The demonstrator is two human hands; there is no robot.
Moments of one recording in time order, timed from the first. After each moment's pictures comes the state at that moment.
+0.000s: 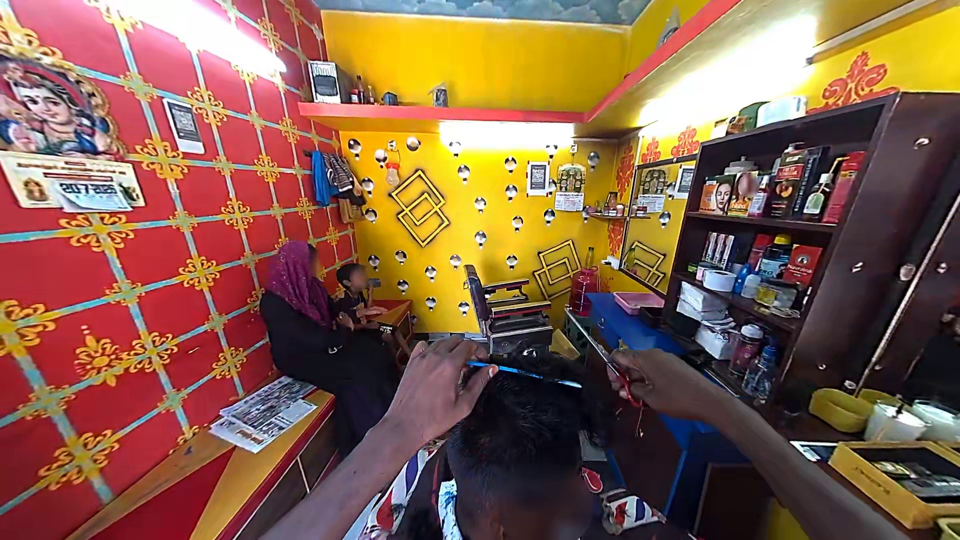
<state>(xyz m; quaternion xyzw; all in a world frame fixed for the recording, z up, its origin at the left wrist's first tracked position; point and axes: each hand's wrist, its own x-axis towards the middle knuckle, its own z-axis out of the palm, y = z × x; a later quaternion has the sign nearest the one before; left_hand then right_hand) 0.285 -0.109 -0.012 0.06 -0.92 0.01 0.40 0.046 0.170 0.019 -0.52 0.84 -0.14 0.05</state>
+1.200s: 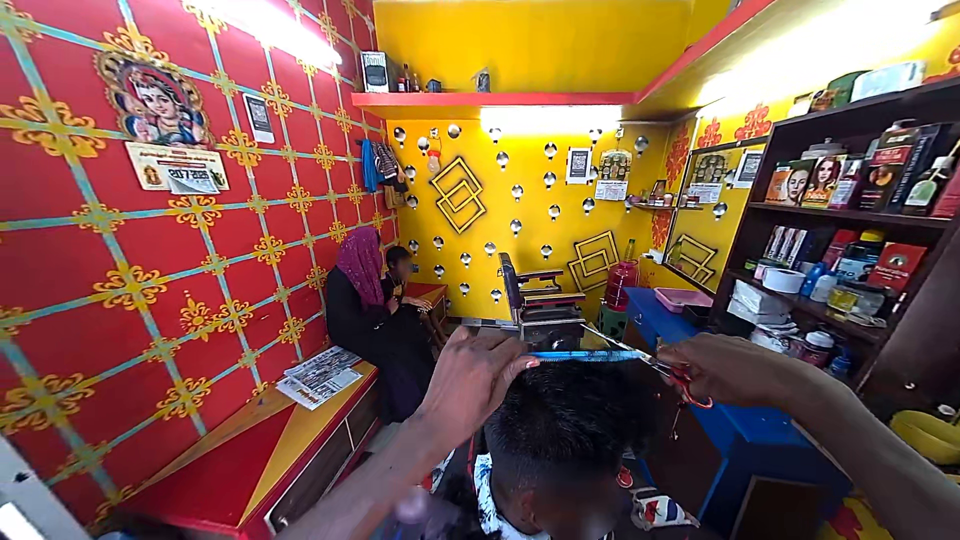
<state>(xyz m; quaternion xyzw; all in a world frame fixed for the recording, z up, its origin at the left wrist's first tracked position) 0.318 -0.083 -0.007 -0.01 -0.87 0.07 0.49 0.063 0.165 0.065 -0.53 0.84 0.10 0.03</state>
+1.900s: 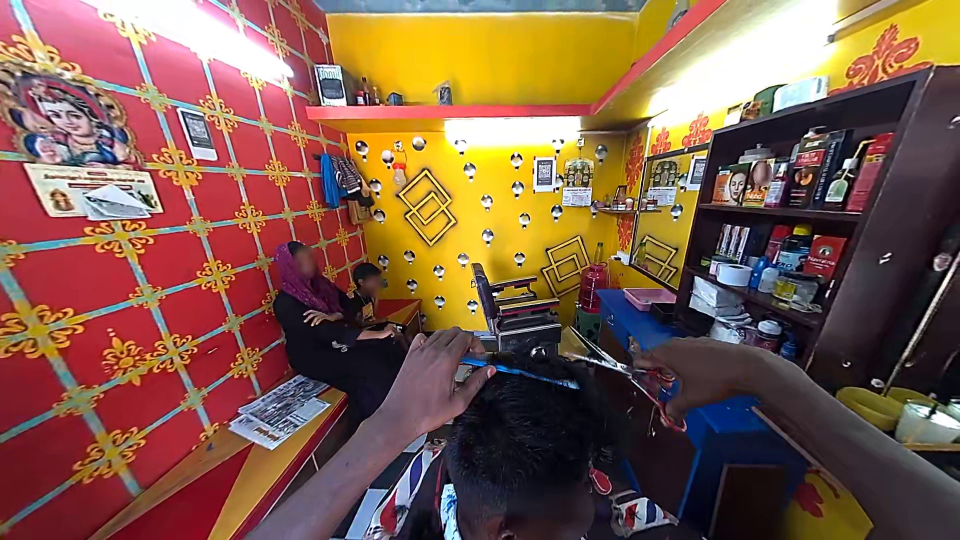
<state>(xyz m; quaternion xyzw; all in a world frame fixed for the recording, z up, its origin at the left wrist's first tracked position) 0.282 -0.118 -0.003 0.05 -0.92 0.02 0.38 0.021 0.179 0.061 -0.57 0.81 0.08 0.11</state>
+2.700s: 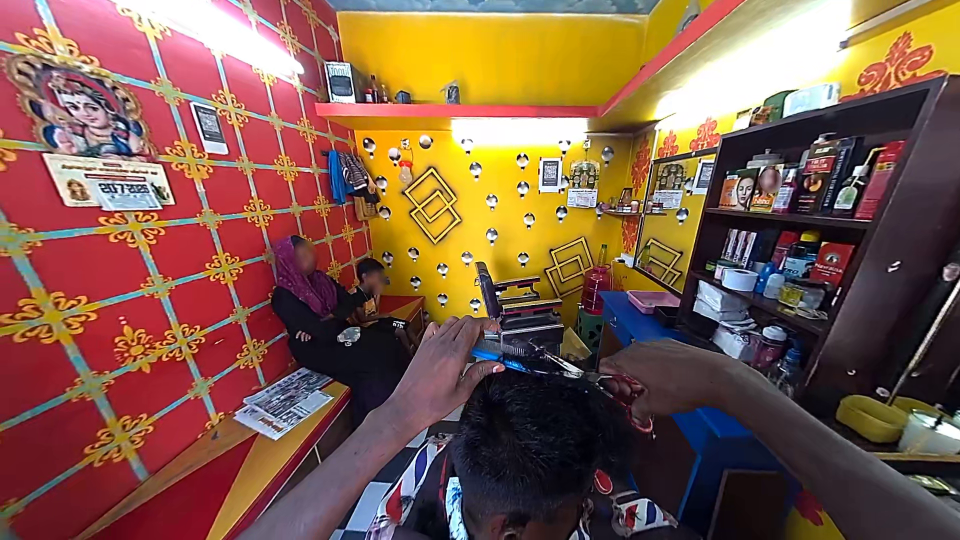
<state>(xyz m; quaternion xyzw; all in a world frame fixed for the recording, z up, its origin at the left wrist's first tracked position) 0.286 -0.116 0.002 -0.03 -0.90 0.03 0.44 0.076 0.146 0.068 -0.60 0.78 0.14 0.05</state>
